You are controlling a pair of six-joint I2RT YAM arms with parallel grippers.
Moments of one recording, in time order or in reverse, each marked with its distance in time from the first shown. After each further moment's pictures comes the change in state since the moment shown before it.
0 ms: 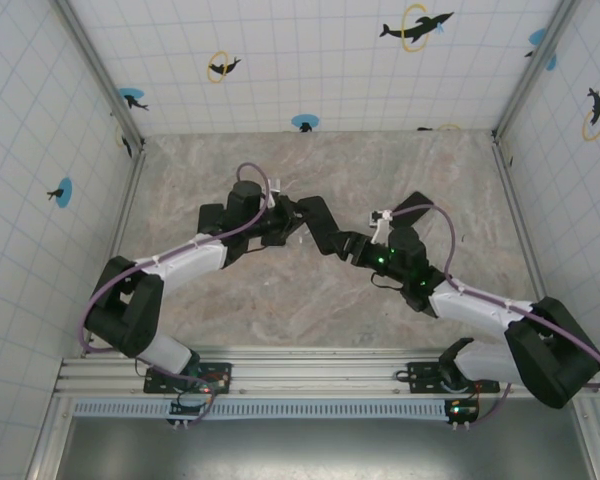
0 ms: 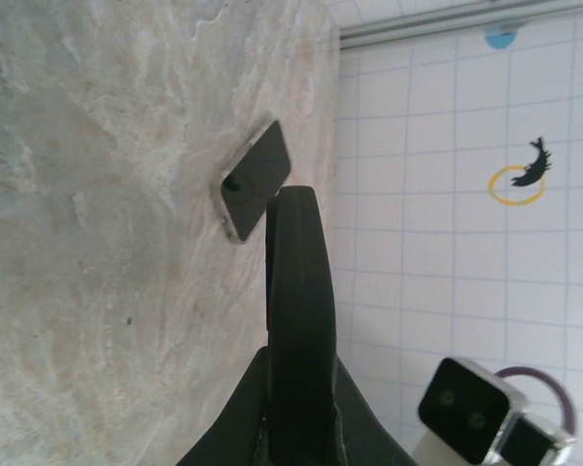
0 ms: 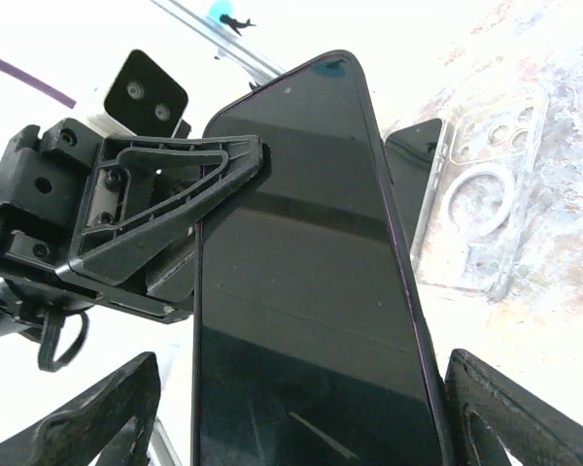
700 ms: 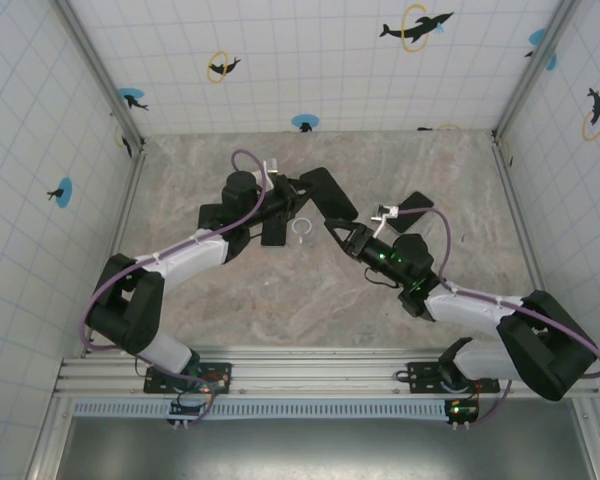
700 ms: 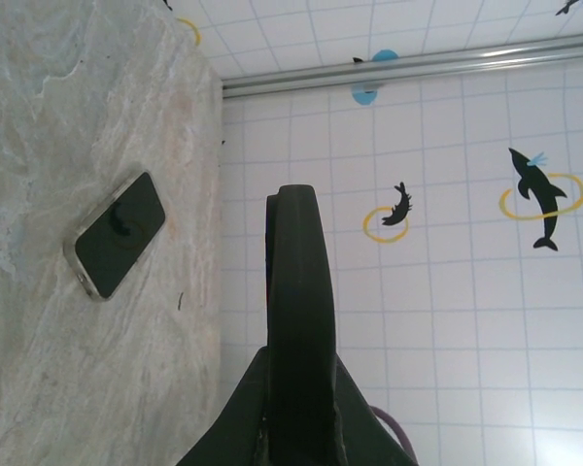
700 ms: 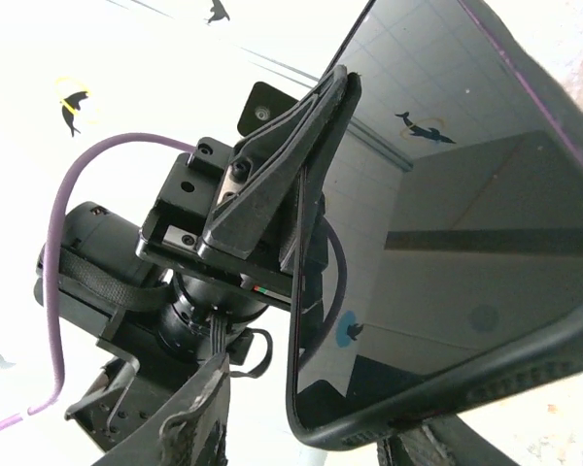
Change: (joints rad) left arm 0.002 0.015 0.050 0.220 -0.020 -0.171; right arm 0.042 0.048 -0.027 0.389 0.023 0.267
